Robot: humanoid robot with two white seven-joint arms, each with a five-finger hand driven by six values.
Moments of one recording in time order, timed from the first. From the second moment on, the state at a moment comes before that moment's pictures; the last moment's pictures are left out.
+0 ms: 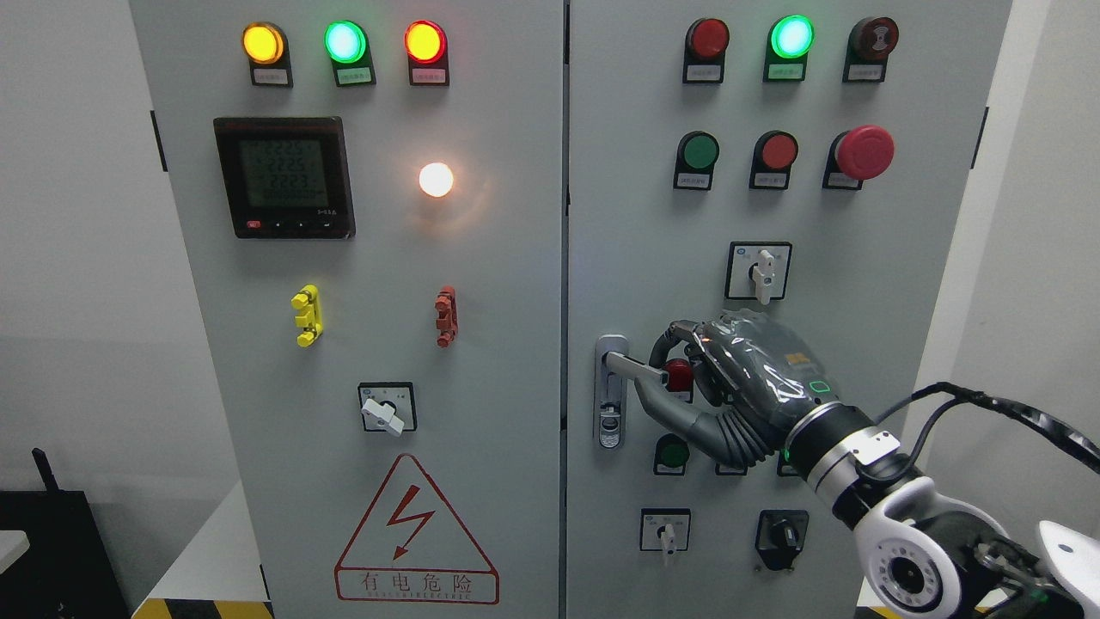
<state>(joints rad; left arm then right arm) 0.00 -0.06 0.00 0.00 -0.08 -0.05 0.02 -1.15 -0.77 1.01 -1.96 0.07 0.59 -0.11</state>
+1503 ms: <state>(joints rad) 0.00 -0.06 0.00 0.00 -0.08 -0.05 0.02 -1.14 -0.76 1.01 -1.95 0.04 0.59 -0.12</state>
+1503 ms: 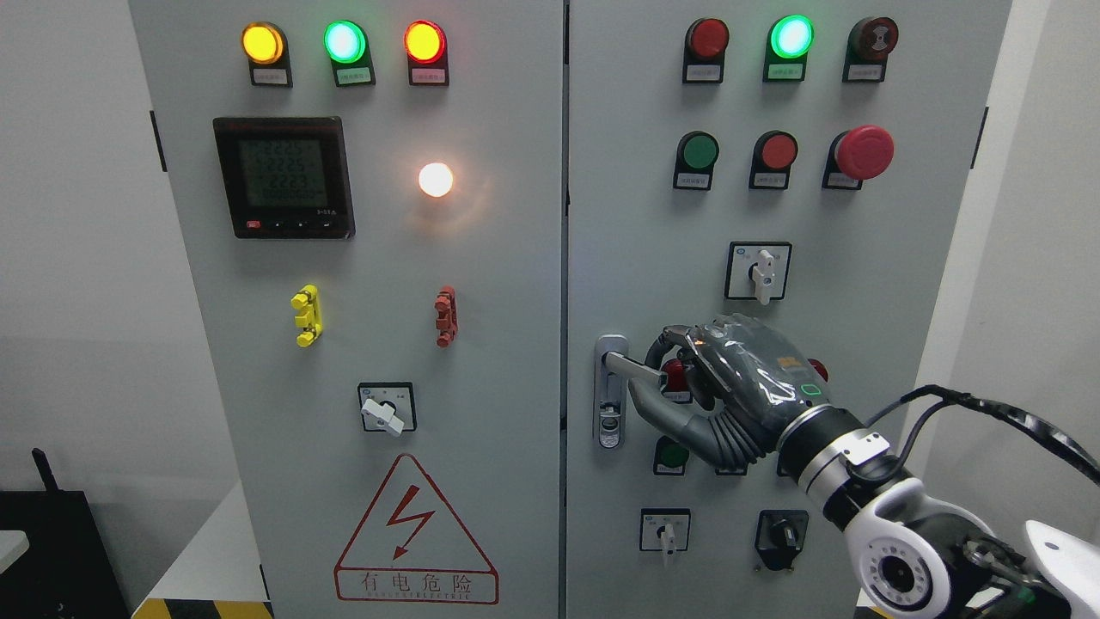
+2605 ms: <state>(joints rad) 0.00 -0.06 0.00 0.00 -0.08 -0.05 0.02 -1.14 -0.76 1.01 -1.95 0.04 0.59 -0.12</state>
